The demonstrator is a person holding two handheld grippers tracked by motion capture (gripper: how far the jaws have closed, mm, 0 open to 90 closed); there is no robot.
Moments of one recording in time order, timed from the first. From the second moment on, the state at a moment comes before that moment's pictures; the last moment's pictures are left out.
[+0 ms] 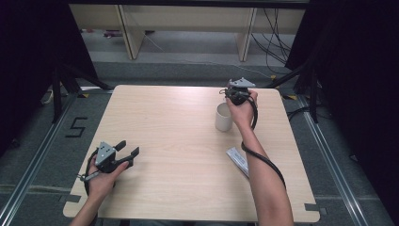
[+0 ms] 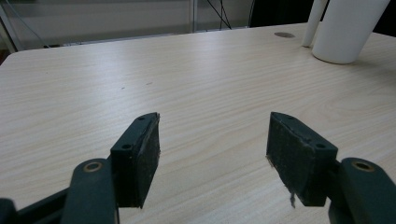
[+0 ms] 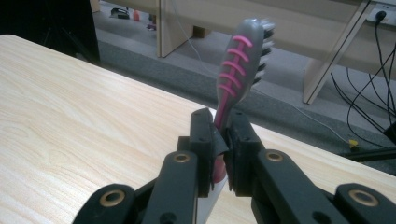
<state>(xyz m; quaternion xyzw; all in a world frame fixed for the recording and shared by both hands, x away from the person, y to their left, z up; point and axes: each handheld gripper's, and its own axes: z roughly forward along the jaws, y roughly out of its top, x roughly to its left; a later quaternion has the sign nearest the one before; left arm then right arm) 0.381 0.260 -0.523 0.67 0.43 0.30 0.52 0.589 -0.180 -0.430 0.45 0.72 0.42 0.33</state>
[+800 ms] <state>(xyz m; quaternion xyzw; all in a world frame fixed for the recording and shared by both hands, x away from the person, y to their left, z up) 0.382 0.260 -0.523 0.67 0.43 0.29 0.52 0.563 -0.190 -0.417 0.48 0.74 0.38 0.26</state>
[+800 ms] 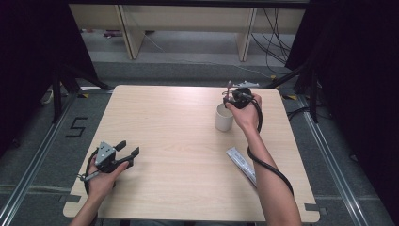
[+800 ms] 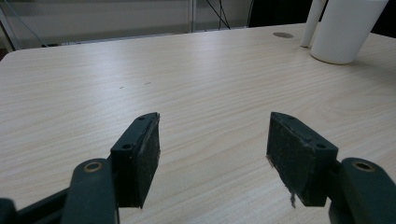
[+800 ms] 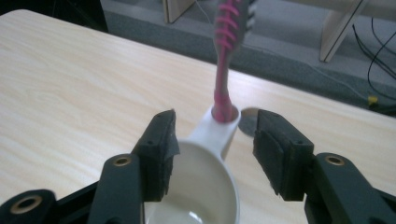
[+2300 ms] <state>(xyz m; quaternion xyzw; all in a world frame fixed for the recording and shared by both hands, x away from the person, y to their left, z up) 0.382 0.258 -0.523 0.68 0.42 0.29 0.53 0.461 -0.238 -0.420 0.54 0.82 0.17 0.07</state>
